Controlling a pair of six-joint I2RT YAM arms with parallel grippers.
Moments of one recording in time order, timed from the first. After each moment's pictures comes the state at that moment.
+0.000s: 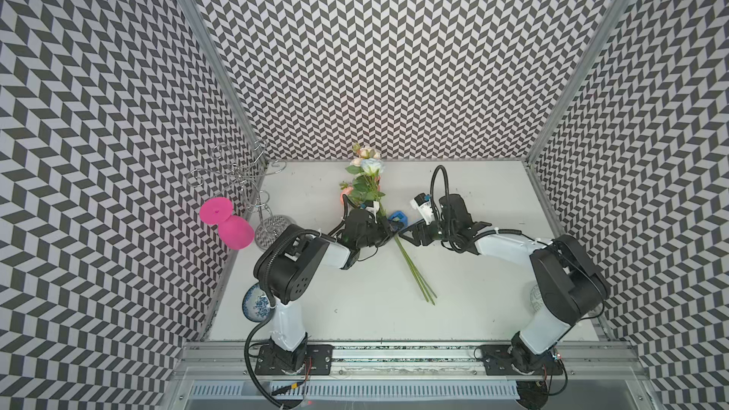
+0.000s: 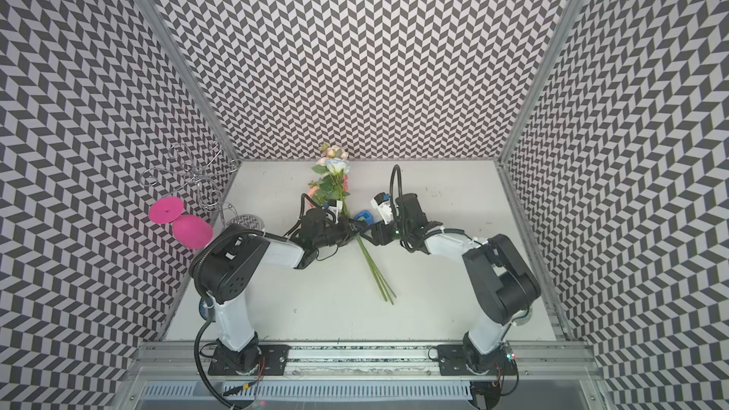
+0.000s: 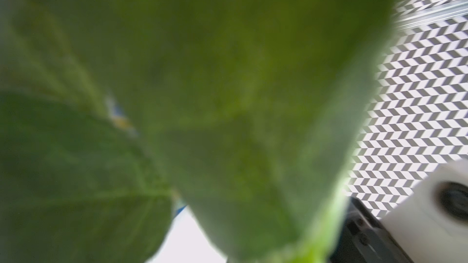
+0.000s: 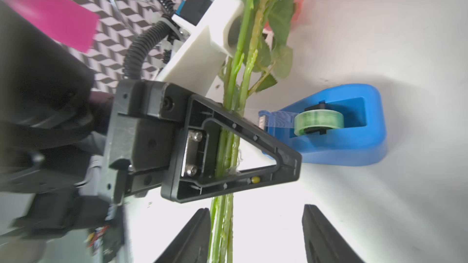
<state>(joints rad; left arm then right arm) -0.52 1.88 0.74 0.85 0.51 -1.16 0.50 1.71 0.92 0.12 -0.67 0.23</state>
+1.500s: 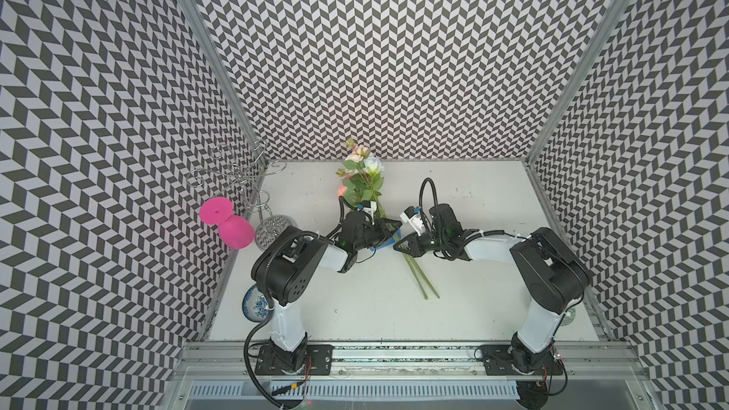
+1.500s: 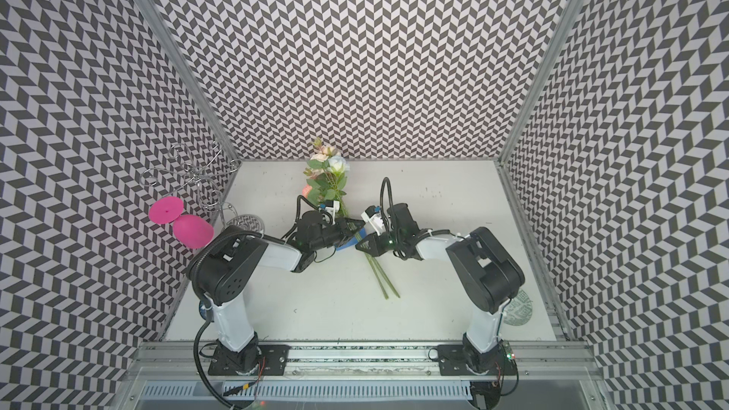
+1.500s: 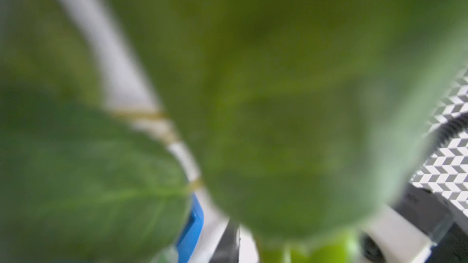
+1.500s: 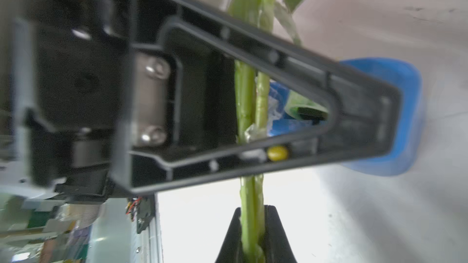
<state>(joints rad) -0.52 1.83 0.72 0.80 0.47 -1.11 0.56 1.78 0.90 0.15 -0.67 0.26</state>
